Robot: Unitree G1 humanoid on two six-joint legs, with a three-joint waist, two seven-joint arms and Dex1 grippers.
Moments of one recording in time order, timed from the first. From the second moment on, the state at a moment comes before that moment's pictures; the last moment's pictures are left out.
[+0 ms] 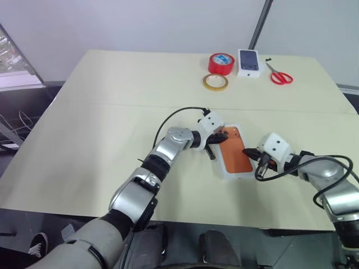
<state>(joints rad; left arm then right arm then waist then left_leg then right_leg) -0.94 -0.07 -0.28 0.86 -0.01 0.14 -0.79 -0.12 -0.81 -0.03 -0.19 0.15 0.37 0.82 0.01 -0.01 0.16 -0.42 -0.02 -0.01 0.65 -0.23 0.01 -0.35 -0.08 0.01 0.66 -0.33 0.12</state>
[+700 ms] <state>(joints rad) -0.42 0.52 0.04 0.23 -0.25 0.27 -1.00 -0.14 -0.78 -0.21 -0.05 0.30 0.20 0.92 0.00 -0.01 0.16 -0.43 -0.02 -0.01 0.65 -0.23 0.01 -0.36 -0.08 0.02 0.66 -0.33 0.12</state>
